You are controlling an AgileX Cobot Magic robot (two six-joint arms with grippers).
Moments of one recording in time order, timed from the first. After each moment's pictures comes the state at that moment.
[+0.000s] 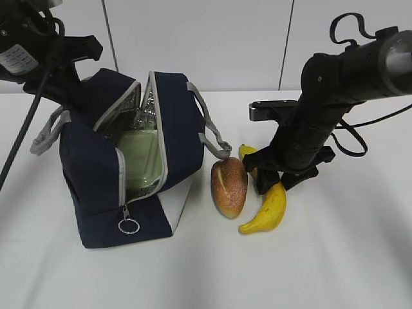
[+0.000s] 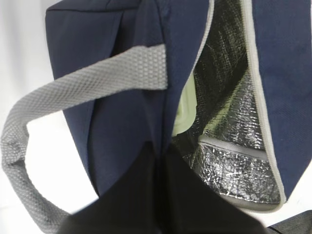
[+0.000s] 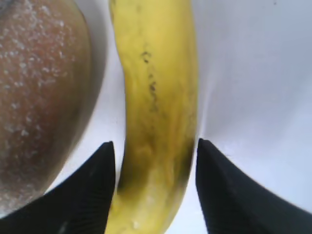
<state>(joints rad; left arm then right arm) -0.24 1.66 -1.46 -0.26 1.08 -0.02 0.29 2.04 -1.35 0.15 0.75 -0.09</state>
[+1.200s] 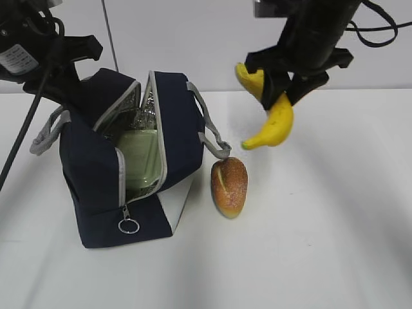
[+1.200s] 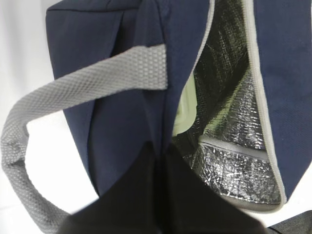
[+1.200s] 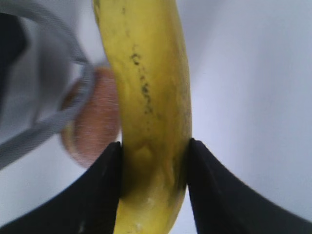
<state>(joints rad) -0.24 1.66 -1.46 -0.26 1.08 -0.02 0.29 1.95 -1.80 0.05 1.22 0.00</state>
